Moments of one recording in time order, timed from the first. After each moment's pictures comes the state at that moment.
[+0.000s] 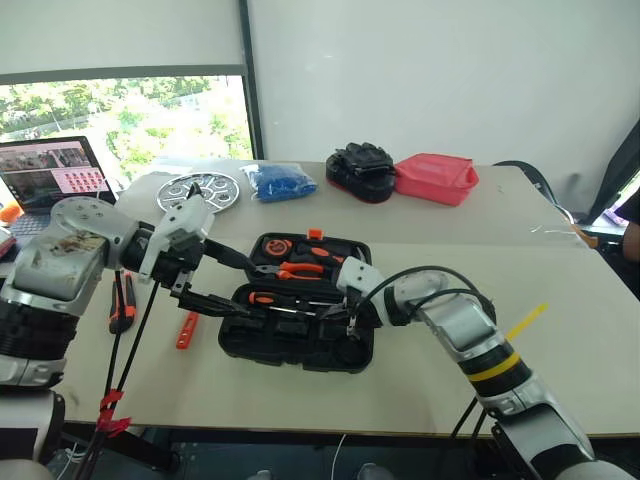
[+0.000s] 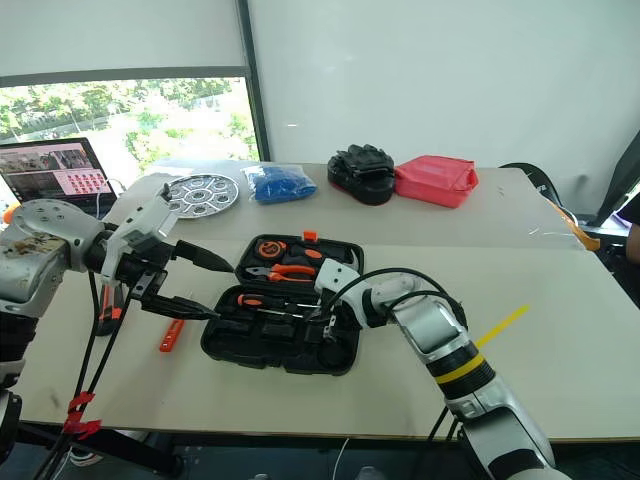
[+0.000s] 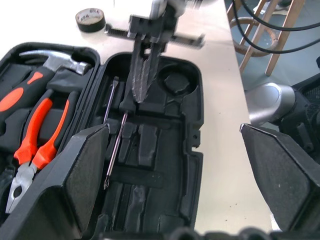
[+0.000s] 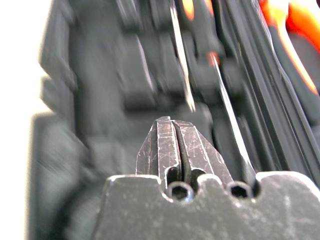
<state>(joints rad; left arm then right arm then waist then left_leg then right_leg) -0.80 0.99 -0.13 0.05 -0.43 0.54 -1.56 -0.75 -0.42 0.22 -0.15 0.26 0.83 1.02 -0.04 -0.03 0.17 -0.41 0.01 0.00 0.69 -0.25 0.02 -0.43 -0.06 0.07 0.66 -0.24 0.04</state>
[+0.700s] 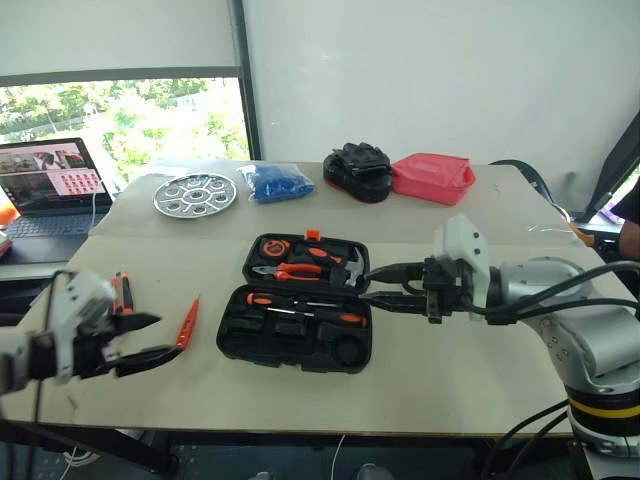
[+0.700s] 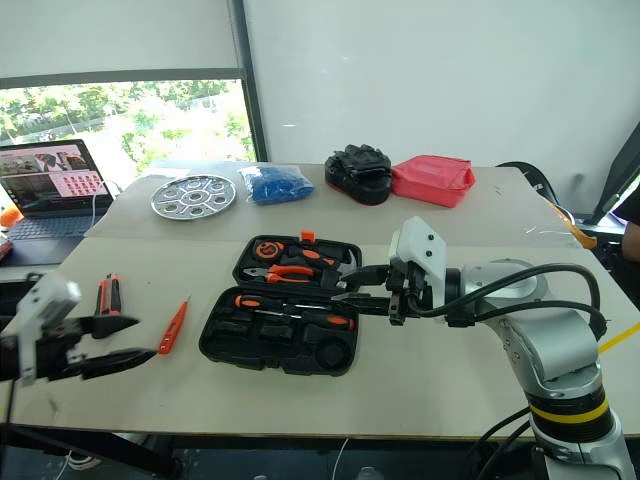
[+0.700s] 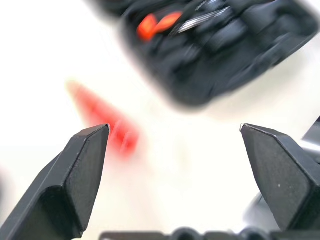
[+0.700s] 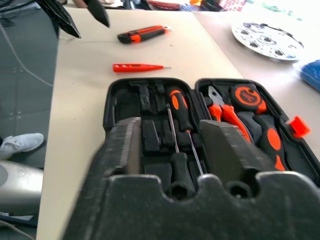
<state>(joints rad) 0.24 0.98 0.76 -0.37 -0.53 0.88 -1.17 -0.59 -0.72 -0.04 -0.48 0.53 0.78 1.07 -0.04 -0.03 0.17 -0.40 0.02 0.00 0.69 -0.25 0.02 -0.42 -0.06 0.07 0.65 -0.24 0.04</state>
